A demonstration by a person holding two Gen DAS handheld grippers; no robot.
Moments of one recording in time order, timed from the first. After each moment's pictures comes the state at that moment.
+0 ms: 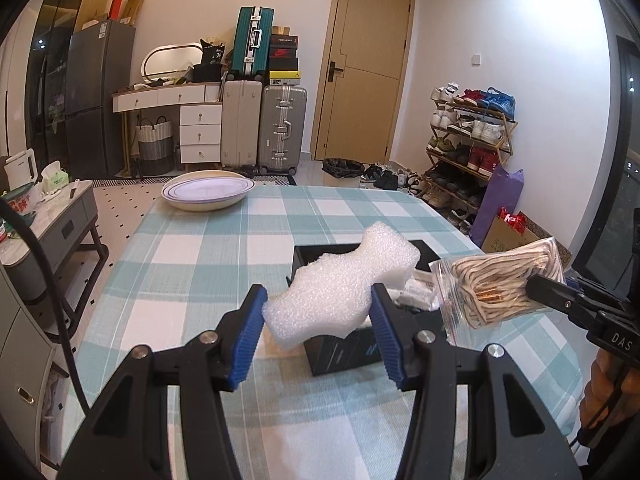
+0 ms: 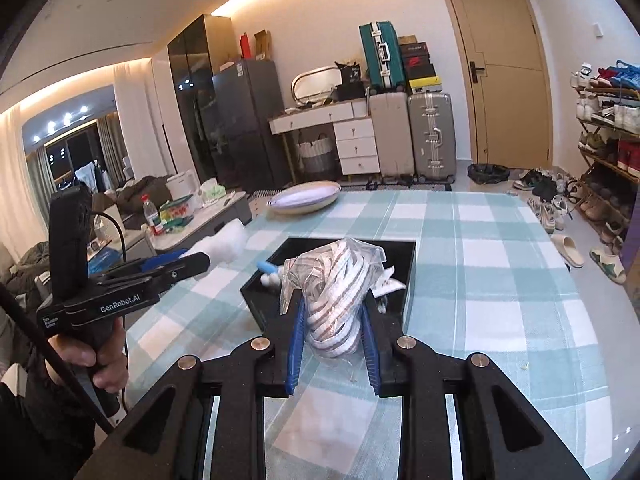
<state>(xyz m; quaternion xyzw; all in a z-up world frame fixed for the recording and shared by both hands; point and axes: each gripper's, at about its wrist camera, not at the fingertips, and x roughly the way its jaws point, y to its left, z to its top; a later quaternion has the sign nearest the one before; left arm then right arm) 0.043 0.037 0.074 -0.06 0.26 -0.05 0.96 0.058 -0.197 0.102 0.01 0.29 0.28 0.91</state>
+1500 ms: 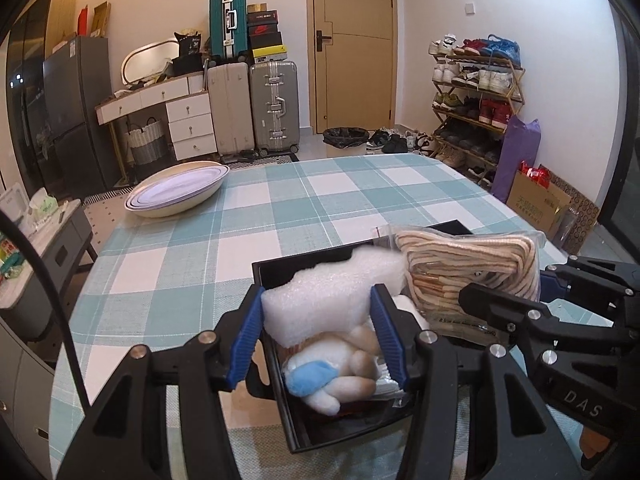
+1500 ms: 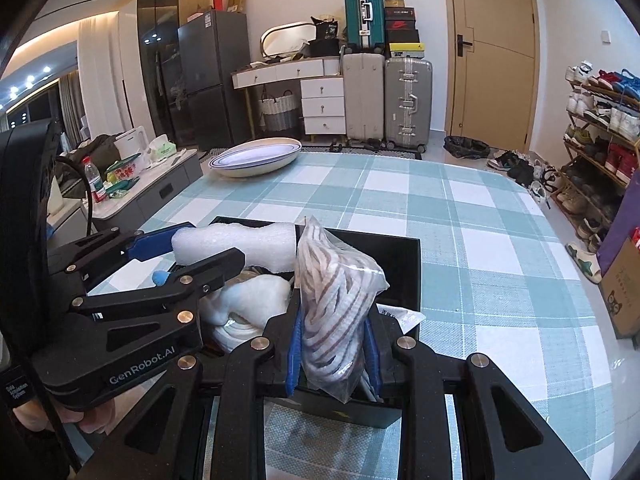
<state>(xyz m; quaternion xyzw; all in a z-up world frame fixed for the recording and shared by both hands) 0.142 -0.005 0.036 0.01 0.31 -0.04 0.95 0.171 -0.132 0.036 -0.05 0.37 0.23 0.90</state>
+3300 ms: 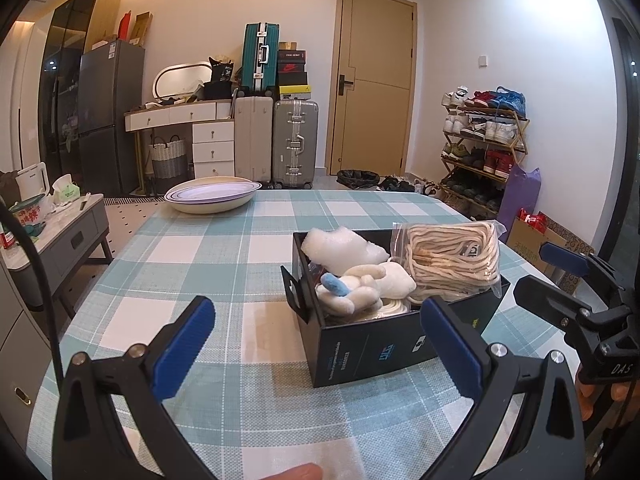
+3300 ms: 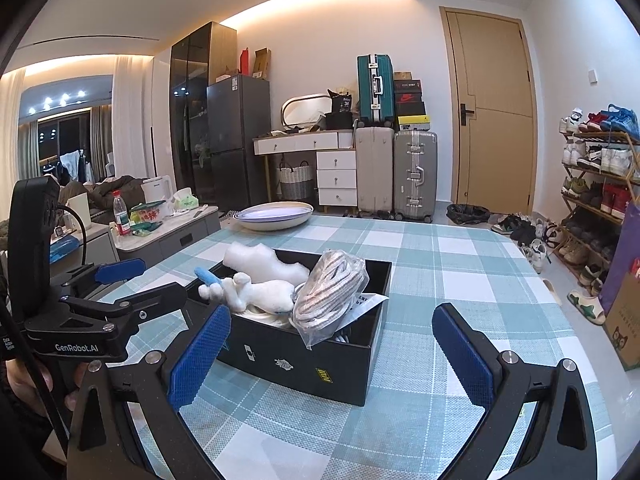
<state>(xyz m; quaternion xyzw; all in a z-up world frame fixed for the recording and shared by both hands) 0.056 0.014 0.027 -0.03 0.22 -0.01 0.97 0.094 -0.180 0.043 -0.04 0.22 0.26 0.94</state>
